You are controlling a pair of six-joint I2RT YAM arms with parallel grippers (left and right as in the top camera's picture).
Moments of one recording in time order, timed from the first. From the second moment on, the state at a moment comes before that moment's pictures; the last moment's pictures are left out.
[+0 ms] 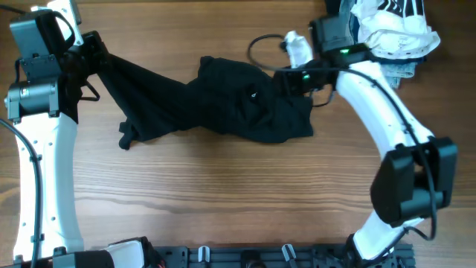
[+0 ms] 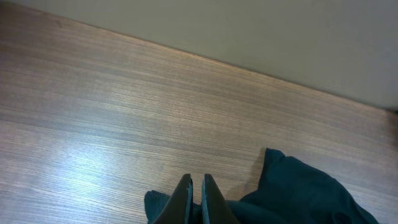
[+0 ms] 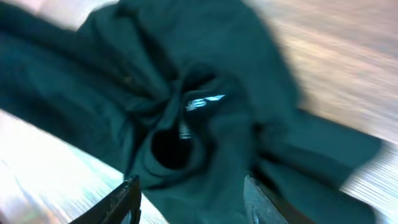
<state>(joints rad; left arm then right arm) 0.17 1.45 1.48 -0.69 0.09 -0.16 0.27 1.89 1.52 -0.82 -0.43 -0.08</state>
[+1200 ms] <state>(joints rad) 0.17 1.45 1.48 -0.62 0.09 -0.16 0.27 2.04 1.63 -0.85 -0.59 -0.27</state>
